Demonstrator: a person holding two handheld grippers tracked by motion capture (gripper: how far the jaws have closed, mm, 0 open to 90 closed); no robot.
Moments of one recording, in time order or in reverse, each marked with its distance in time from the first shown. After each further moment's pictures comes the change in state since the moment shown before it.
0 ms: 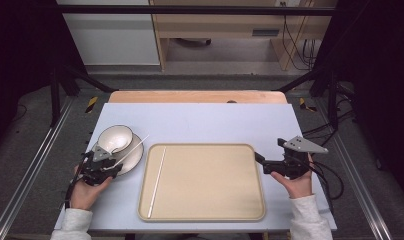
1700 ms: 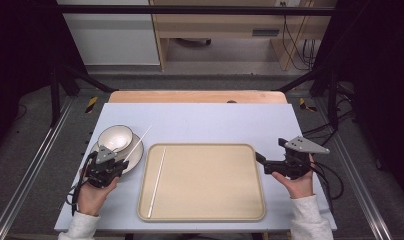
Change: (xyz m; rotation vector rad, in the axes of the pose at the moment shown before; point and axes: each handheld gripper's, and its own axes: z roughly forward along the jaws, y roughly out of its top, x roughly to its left) left arm -0.040 0.023 -0.034 -0.112 -0.019 -0.055; right arm -0.001 0.001 -0.003 -0.011 -0.001 0.004
